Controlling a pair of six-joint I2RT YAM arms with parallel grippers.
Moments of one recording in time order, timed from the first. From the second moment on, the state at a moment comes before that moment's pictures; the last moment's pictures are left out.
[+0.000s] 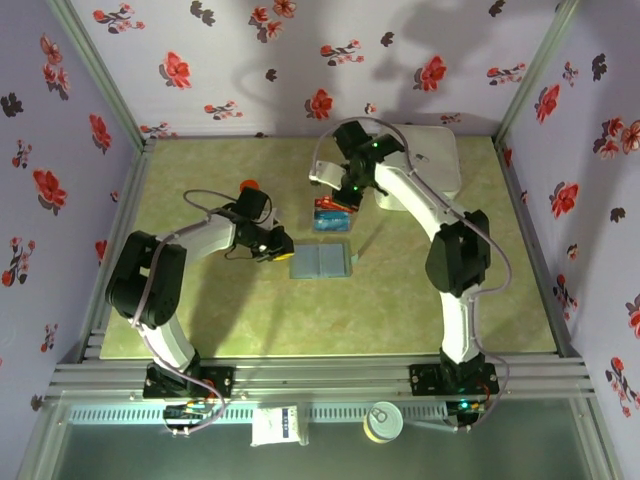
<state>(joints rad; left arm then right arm) -0.44 1.73 1.03 -0.45 0.50 -0.61 0.52 2.10 2.07 -1.16 -0.19 -0.82</state>
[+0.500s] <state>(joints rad) -0.39 1.70 1.01 -0.46 0.49 -0.61 0.50 2.32 2.36 -1.29 -0.27 -0.96</state>
